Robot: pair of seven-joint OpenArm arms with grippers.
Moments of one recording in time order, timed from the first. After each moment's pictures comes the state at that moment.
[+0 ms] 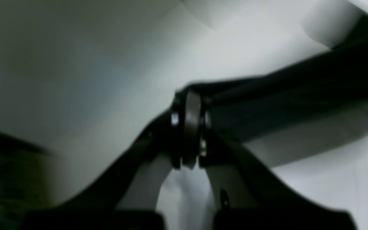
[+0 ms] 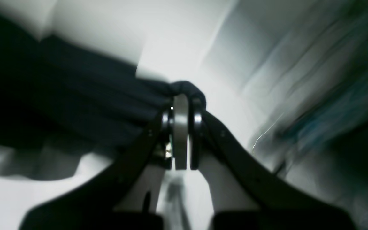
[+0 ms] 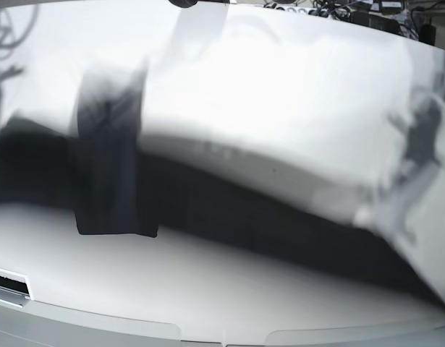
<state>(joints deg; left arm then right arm) -19.3 -59.1 -19.2 101.0 -58.2 -33.6 47.0 -15.1 37.3 52.5 126.0 47.2 33.3 -67.4</state>
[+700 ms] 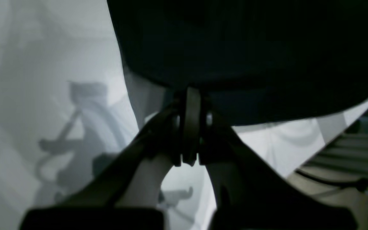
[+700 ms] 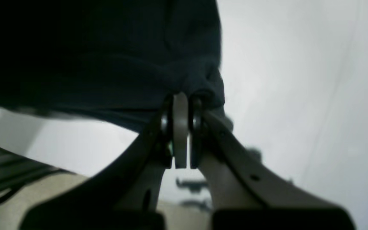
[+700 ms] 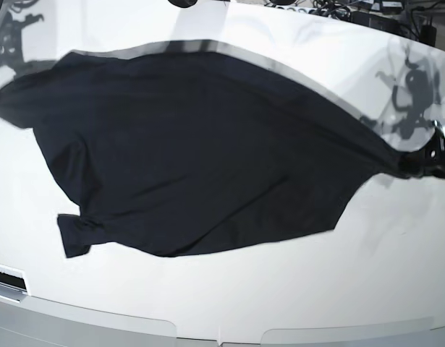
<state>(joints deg) 9.7 -47.0 -19.2 89.8 -71.0 -43.9 60.6 -33.0 22.0 55.0 119.0 58.3 40.7 -78.9</state>
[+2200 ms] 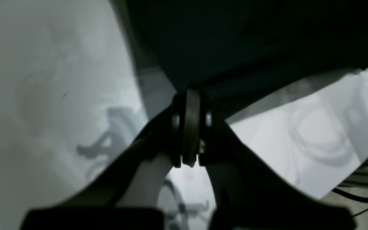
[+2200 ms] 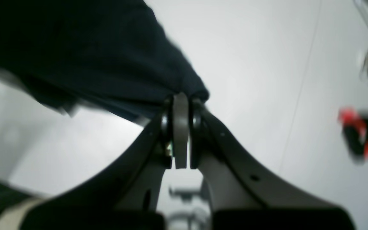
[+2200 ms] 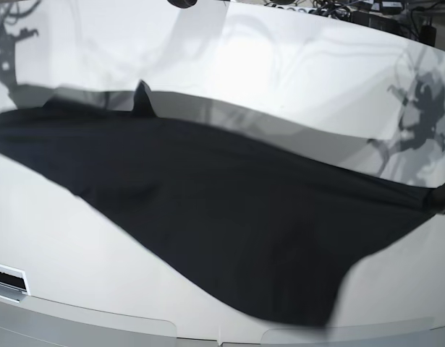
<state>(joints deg) 4.5 -50.3 -21.9 90.8 -68.8 -43.5 59.8 -29.8 25.2 55.0 122.0 56.1 36.6 -76.2</state>
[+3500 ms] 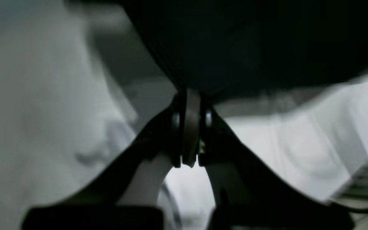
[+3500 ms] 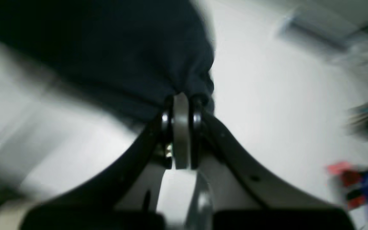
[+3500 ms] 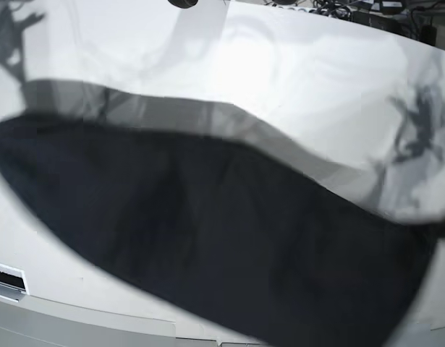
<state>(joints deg) -1.3 -49.0 -22.8 90.6 -74.7 -43.9 66.9 -36.1 23.1 55.9 129.8 63.7 40.2 -73.3</state>
